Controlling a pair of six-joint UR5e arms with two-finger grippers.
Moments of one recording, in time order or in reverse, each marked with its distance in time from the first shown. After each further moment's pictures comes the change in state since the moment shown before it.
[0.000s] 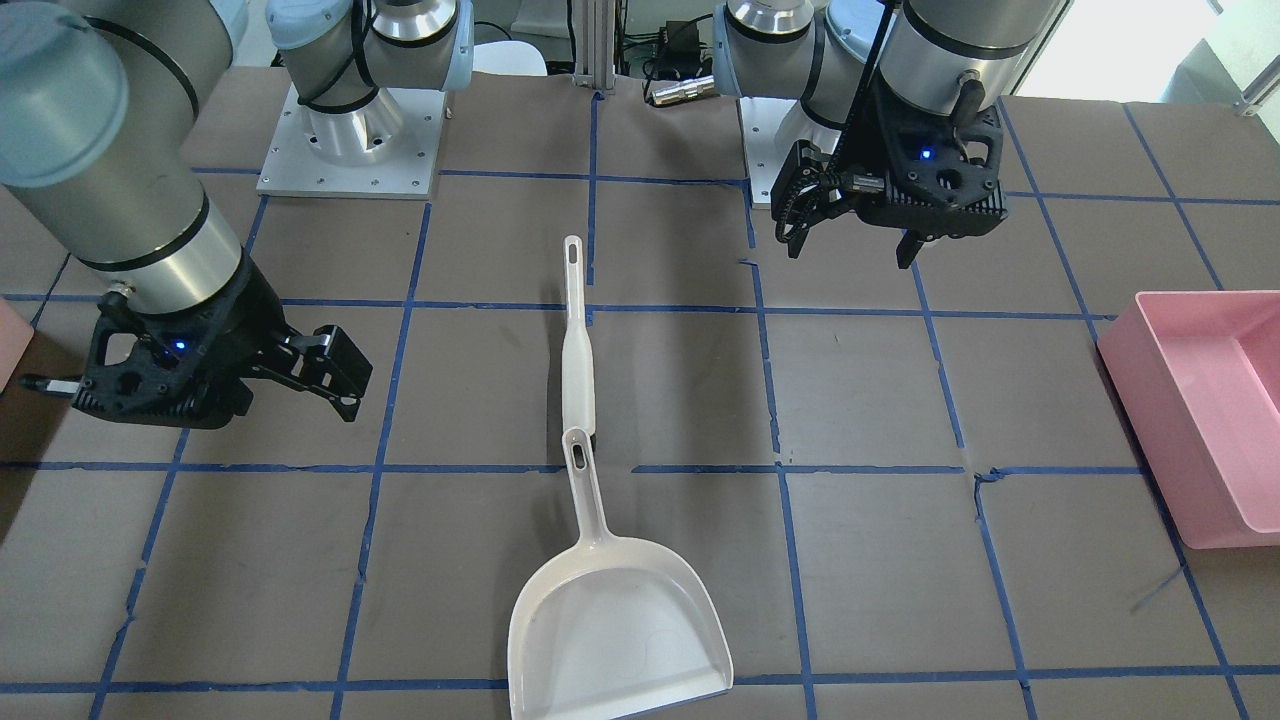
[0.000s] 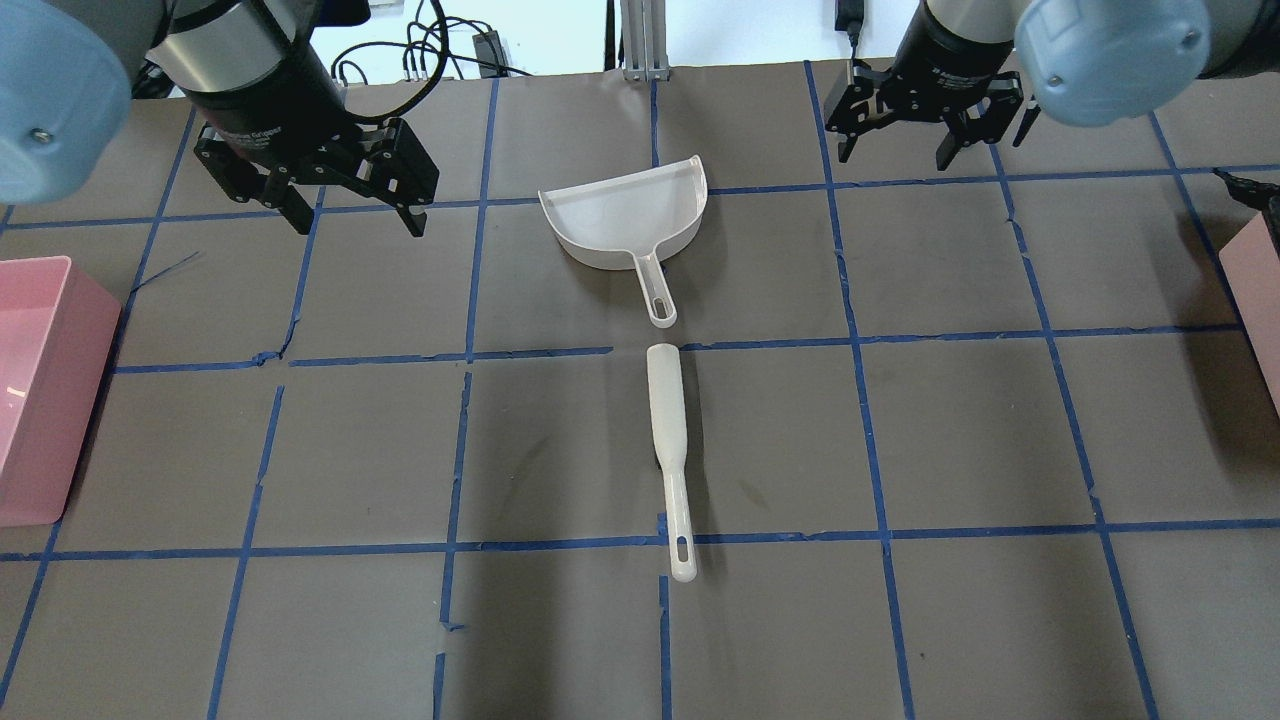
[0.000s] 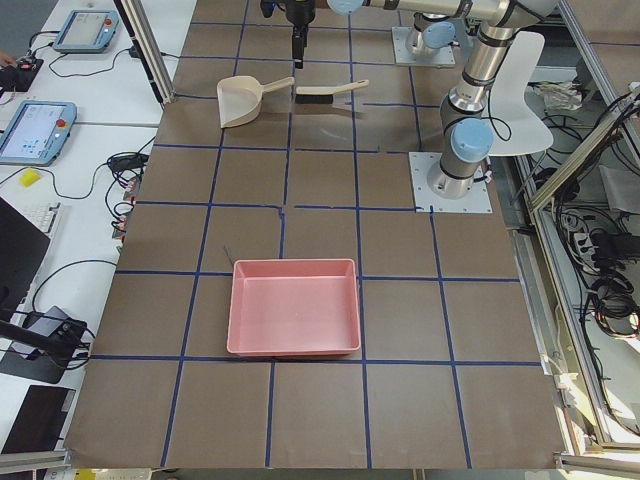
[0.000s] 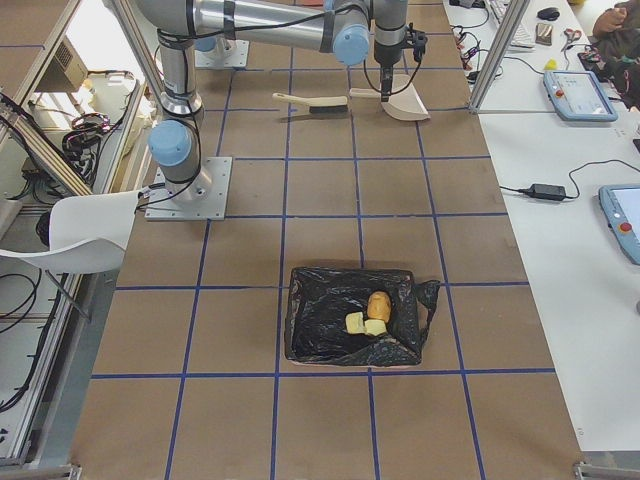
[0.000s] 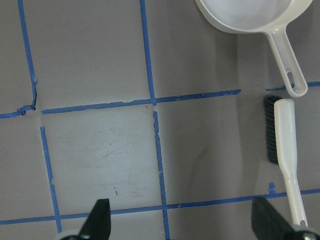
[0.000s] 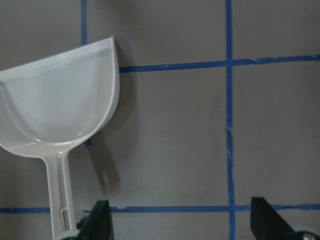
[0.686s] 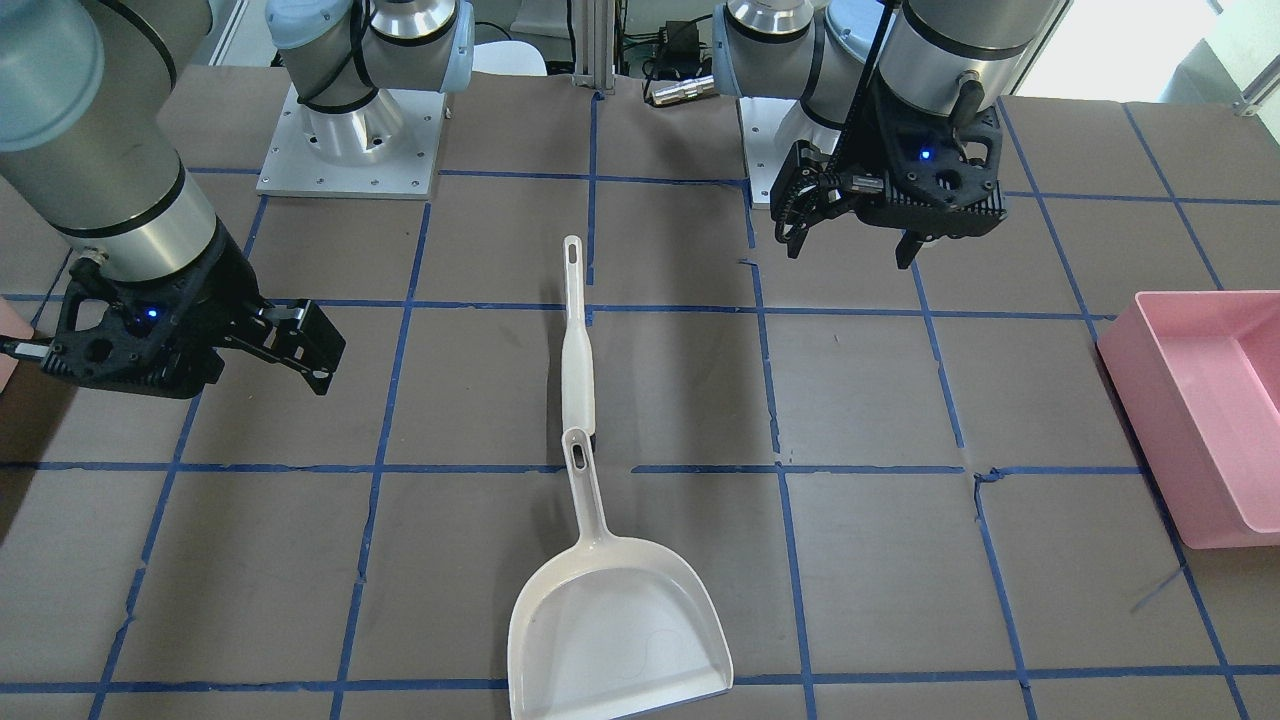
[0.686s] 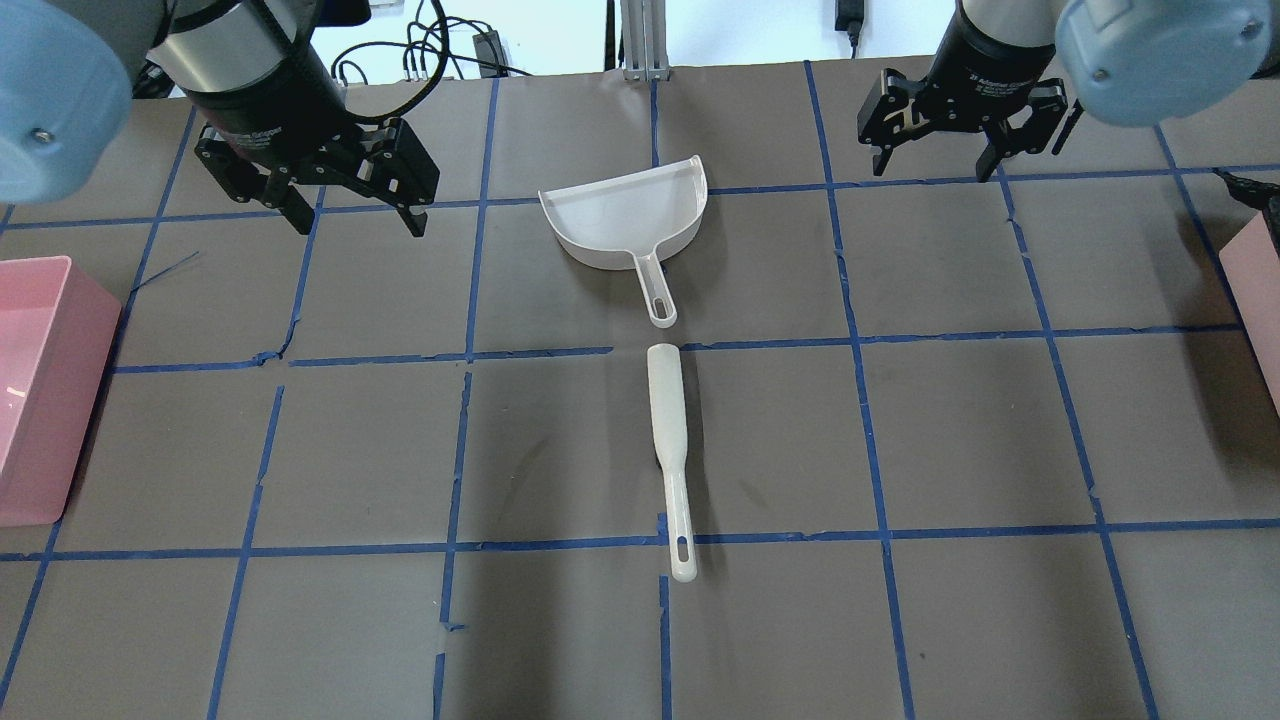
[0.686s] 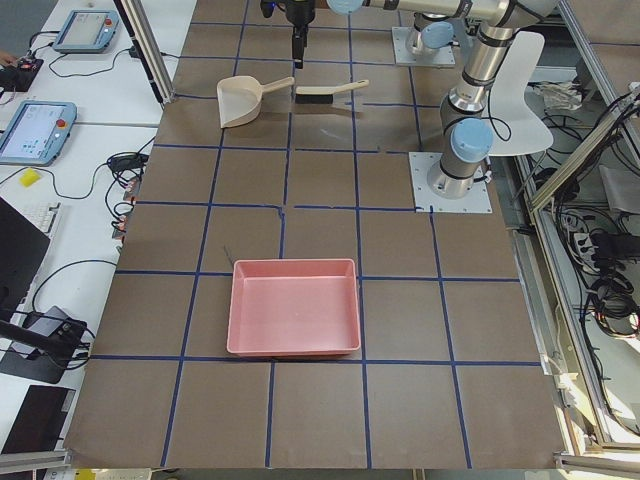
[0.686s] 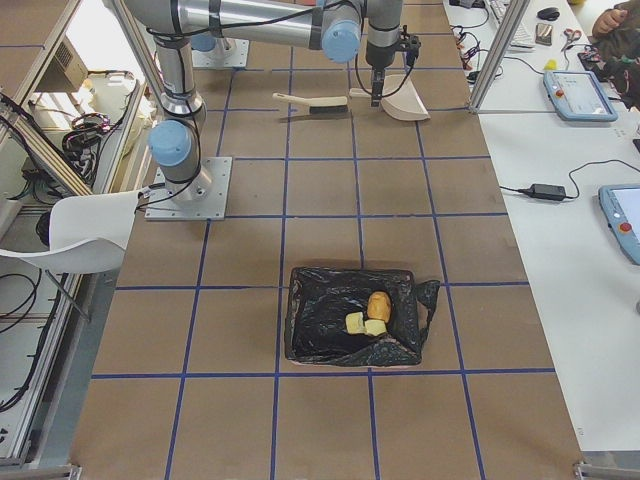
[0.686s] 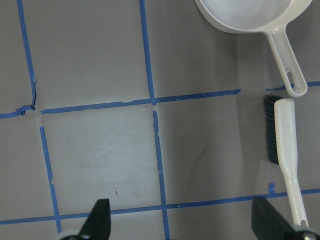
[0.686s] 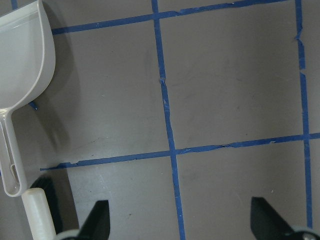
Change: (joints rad) left arm 0.000 0.000 0.000 0.000 -0.001 0.000; right arm -0.011 -0.034 0.017 0.032 -0.052 0.006
